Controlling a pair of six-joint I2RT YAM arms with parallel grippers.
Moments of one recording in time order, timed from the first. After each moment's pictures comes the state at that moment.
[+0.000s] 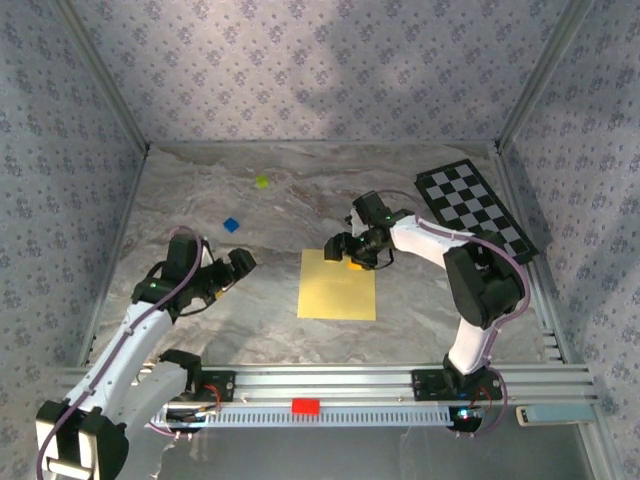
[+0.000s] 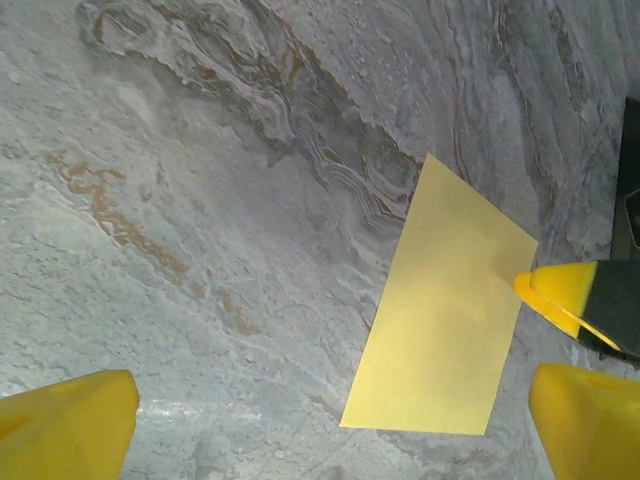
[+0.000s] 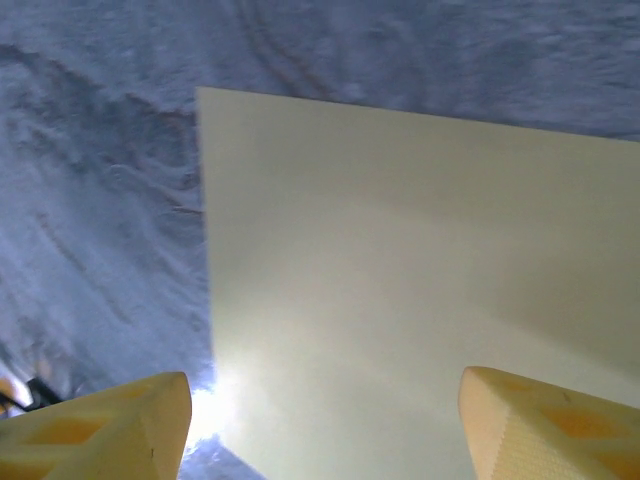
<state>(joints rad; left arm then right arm) -0.27 0.84 0.61 -0.64 0.29 -0.86 0.53 1.78 1.11 -0.50 -0.47 0.59</state>
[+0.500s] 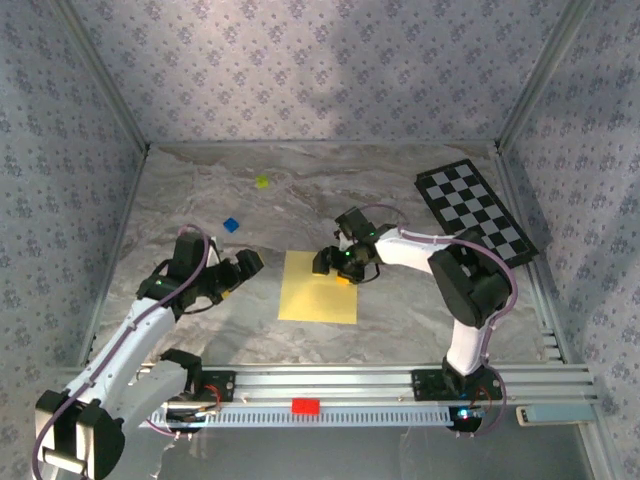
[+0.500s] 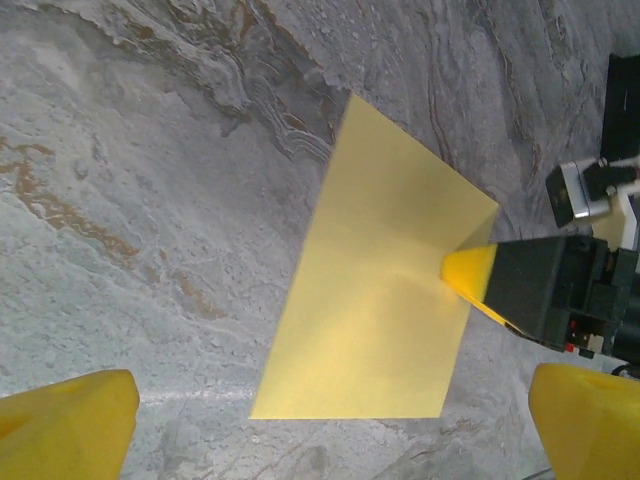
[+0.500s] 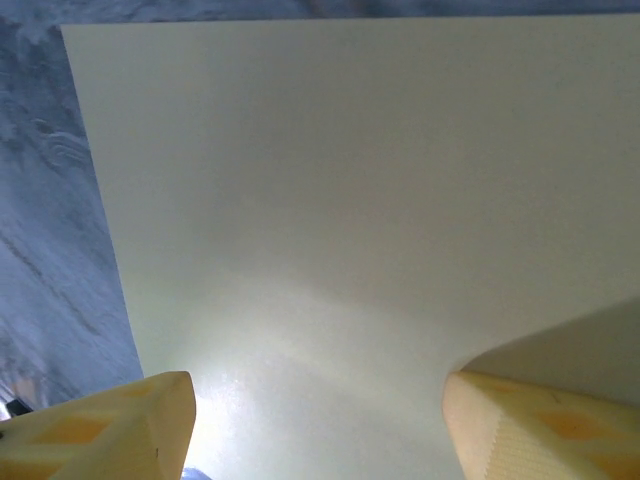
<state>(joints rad) -0.33 0.87 0.61 -0.60 0.33 -0.87 0.66 1.83 1.06 -0.35 -0.43 0.77</state>
